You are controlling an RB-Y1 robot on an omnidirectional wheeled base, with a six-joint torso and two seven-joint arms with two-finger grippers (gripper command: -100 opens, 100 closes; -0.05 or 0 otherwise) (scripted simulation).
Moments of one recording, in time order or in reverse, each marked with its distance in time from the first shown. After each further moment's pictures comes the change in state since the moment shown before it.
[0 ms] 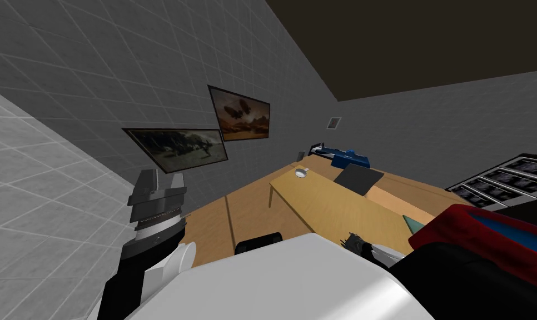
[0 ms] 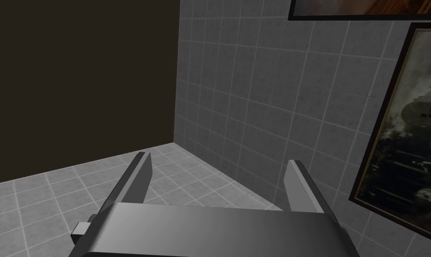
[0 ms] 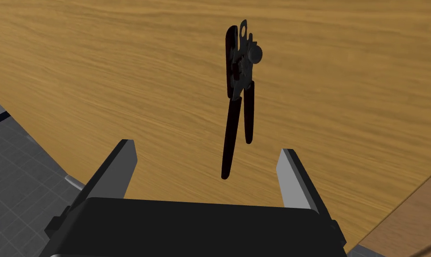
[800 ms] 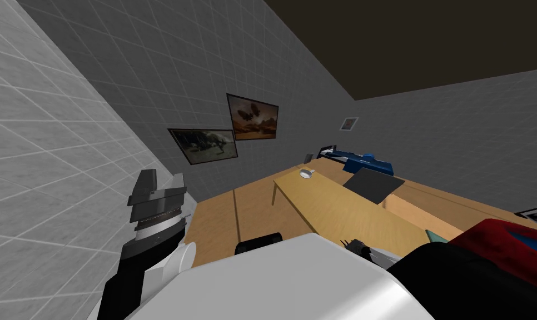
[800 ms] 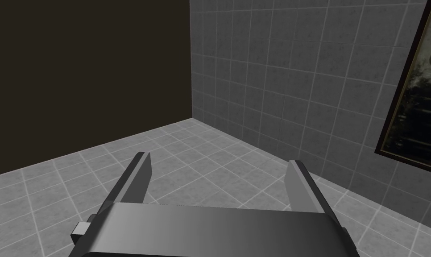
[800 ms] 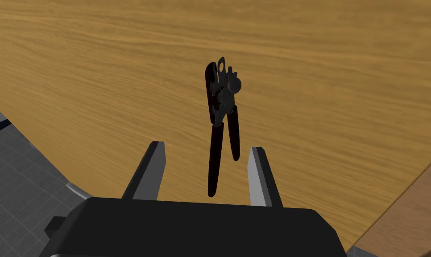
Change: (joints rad) left arm 0.000 0.000 0.000 0.000 0.000 0.000 0.000; right arm 0.009 -0.030 0.124 -0.072 -0.147 0.148 -0.063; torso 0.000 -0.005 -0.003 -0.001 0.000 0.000
